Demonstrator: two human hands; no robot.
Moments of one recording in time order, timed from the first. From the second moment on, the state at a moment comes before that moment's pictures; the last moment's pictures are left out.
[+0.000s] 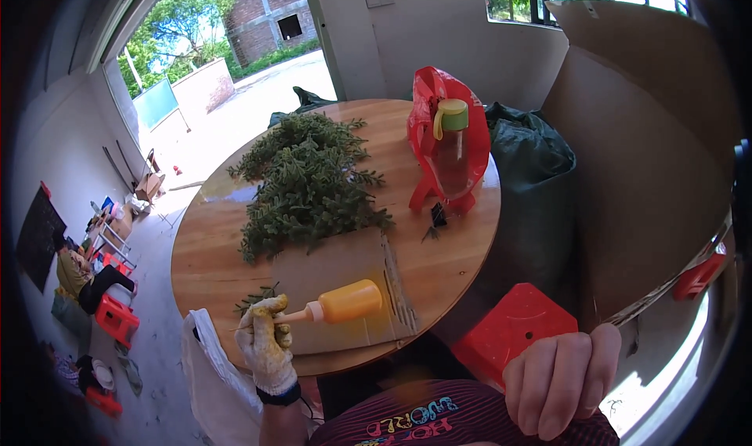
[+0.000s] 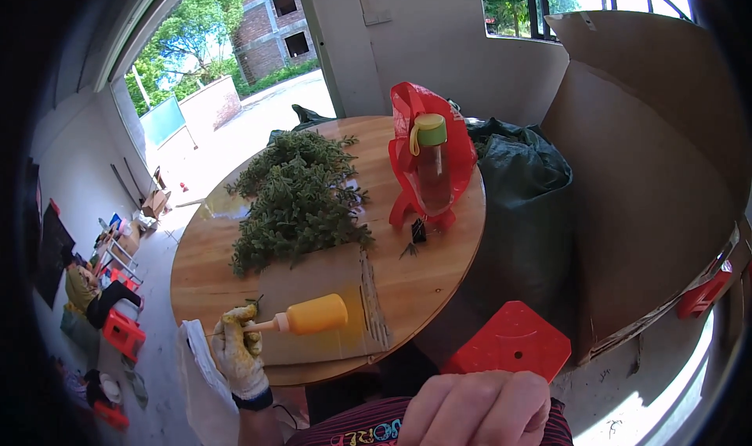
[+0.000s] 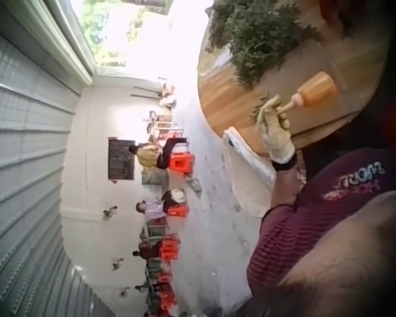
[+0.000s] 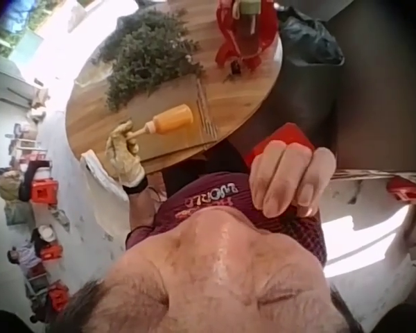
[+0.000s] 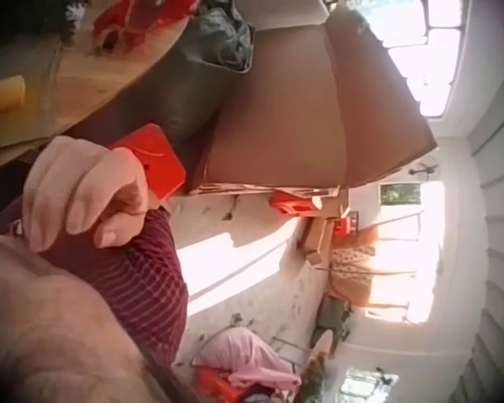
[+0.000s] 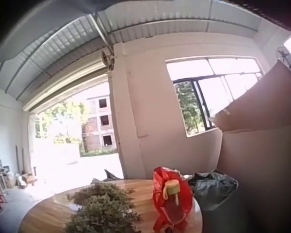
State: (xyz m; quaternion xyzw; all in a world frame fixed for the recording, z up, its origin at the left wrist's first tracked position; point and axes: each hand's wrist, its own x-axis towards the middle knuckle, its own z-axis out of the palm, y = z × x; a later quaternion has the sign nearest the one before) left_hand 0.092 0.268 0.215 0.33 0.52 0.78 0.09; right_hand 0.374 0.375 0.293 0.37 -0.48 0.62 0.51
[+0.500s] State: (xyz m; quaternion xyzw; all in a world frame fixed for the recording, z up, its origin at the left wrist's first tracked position) left_hand 0.069 0.285 0.219 0.33 0.51 0.79 0.13; right_hand 0.347 0.372 0.299 0.41 -0.16 0.89 0.07
